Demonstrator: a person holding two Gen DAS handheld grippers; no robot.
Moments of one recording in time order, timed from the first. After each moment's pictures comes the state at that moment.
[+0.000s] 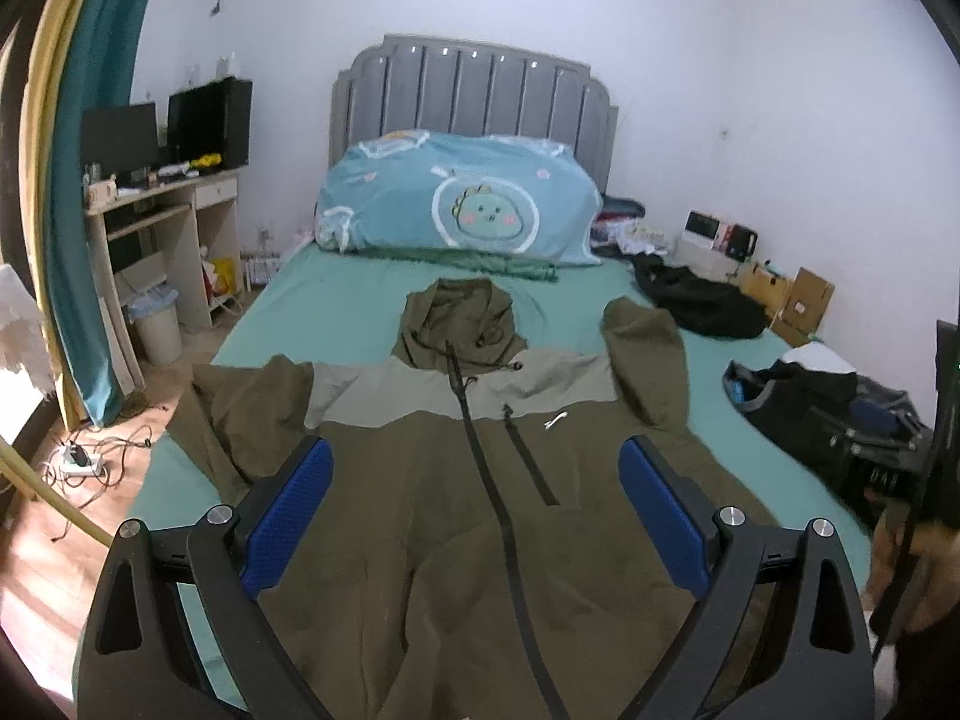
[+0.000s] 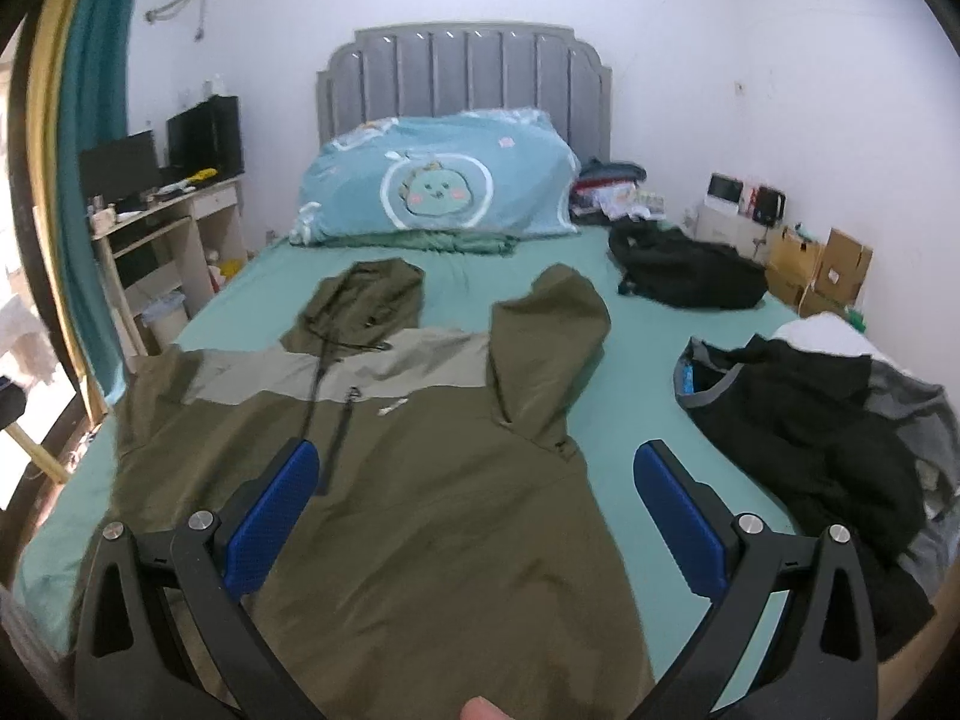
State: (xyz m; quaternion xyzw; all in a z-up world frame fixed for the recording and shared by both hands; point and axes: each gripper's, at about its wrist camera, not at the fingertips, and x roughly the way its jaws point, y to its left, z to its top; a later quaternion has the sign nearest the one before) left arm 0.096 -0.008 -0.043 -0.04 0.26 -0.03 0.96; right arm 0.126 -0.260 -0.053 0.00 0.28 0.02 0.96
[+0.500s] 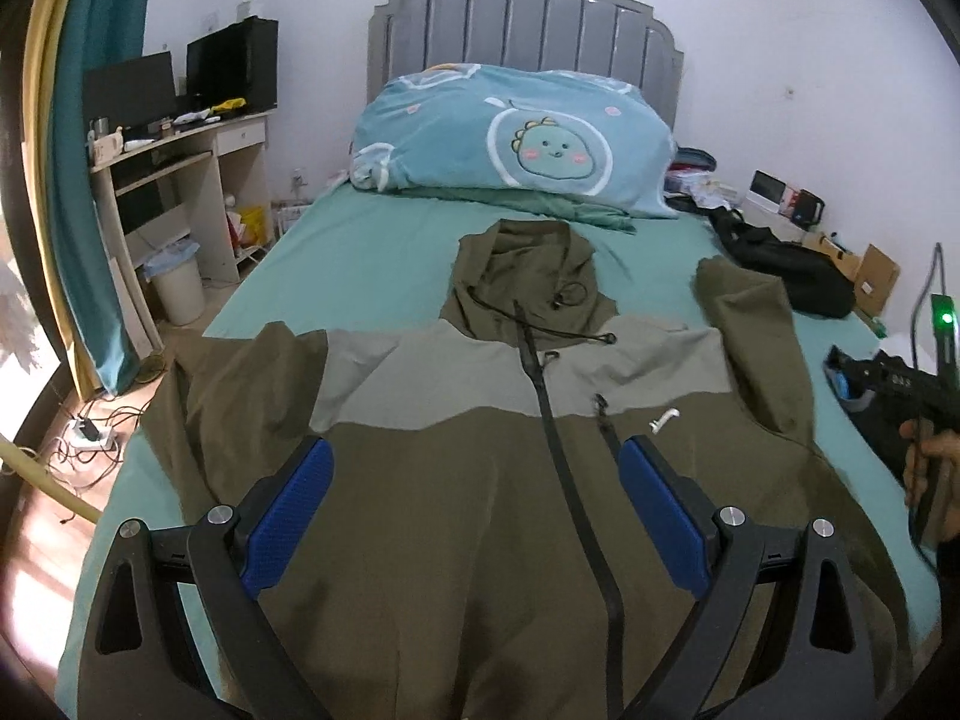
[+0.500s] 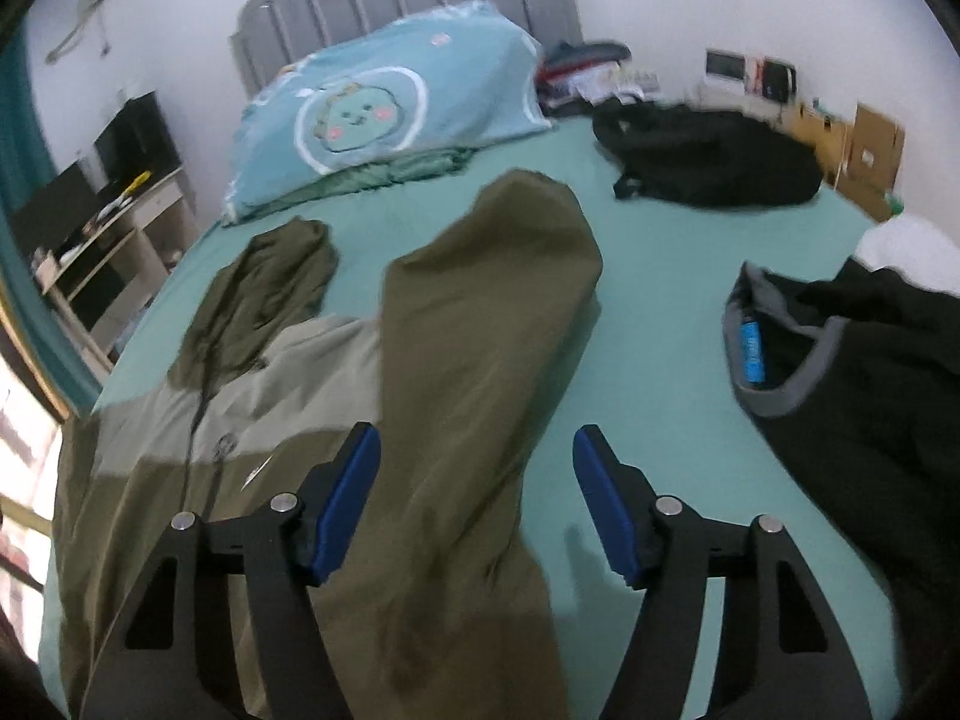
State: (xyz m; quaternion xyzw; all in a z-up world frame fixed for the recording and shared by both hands) left arm 0.236 0.015 -0.116 -0.04 0.32 0.03 0.95; right arm 0.341 -0.365 -0.150 0.10 0.38 0.03 0.92
